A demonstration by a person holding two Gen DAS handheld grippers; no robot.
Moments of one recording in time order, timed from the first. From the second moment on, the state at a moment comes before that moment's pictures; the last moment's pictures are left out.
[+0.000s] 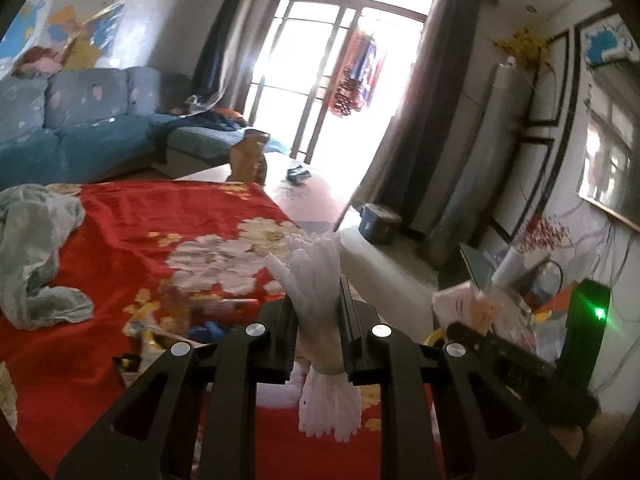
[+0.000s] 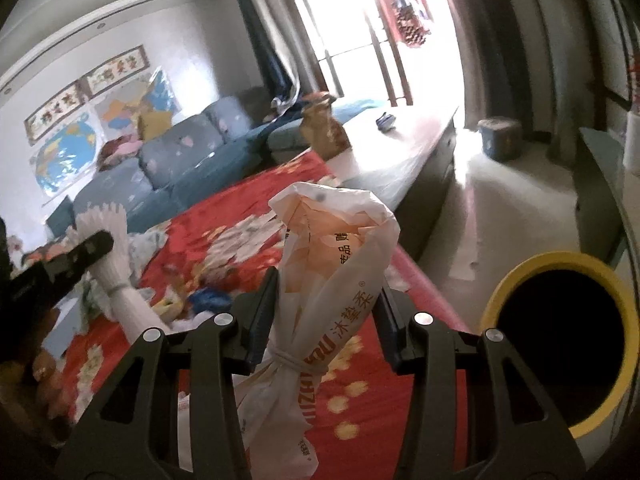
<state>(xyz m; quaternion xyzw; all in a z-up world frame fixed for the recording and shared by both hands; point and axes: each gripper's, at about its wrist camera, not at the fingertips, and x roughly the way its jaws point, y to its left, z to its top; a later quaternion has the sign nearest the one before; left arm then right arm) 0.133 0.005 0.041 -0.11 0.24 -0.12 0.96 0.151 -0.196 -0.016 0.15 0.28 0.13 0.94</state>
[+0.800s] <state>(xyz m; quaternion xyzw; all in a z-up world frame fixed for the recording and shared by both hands) 0.146 -0.133 0.025 -0.04 0.26 -0.23 0.94 0.152 -0.318 -0.033 0.14 0.24 -0.06 0.96</state>
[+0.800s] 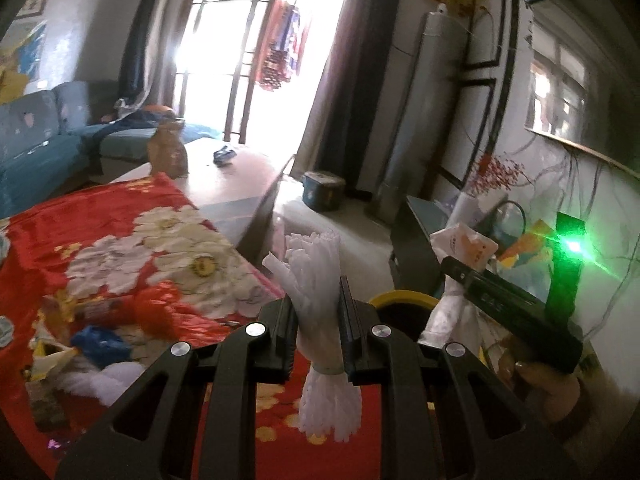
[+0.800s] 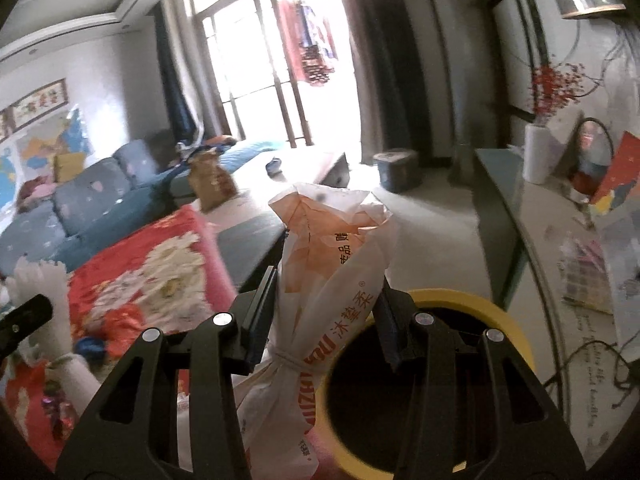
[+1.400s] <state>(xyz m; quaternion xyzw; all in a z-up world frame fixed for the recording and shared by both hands) 0.171 -0.250 -0.017 -0.03 0.29 -0.32 0.90 0.147 -0.402 -0.081 0.14 0.26 -0.17 0.94</state>
